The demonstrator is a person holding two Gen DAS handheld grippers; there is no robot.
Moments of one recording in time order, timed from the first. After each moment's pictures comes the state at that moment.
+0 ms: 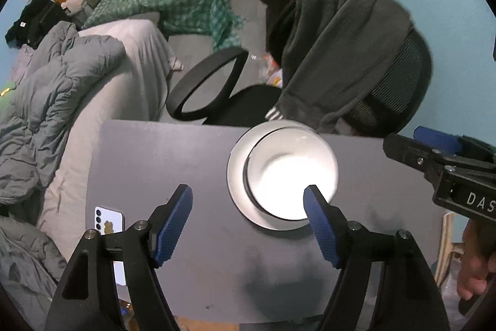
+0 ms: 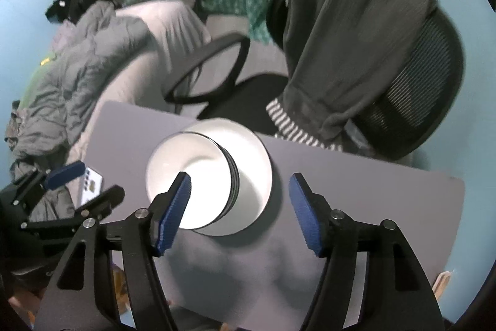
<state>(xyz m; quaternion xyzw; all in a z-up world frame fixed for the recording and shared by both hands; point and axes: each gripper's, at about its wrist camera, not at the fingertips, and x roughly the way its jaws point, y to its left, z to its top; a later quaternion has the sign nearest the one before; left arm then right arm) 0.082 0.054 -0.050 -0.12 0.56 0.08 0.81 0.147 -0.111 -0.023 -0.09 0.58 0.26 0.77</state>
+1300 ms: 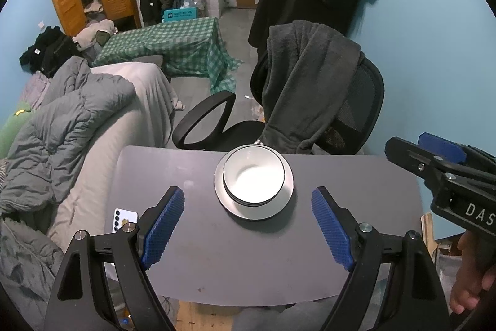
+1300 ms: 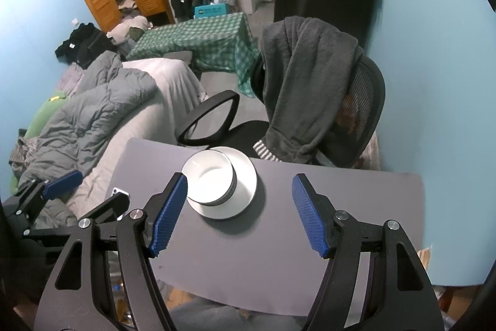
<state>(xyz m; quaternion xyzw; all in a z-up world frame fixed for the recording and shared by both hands) 0.017 -0.001 0.052 -0.09 0.49 0.09 0.86 0.069 -0.167 0.089 -0.06 0.49 0.24 0.84</state>
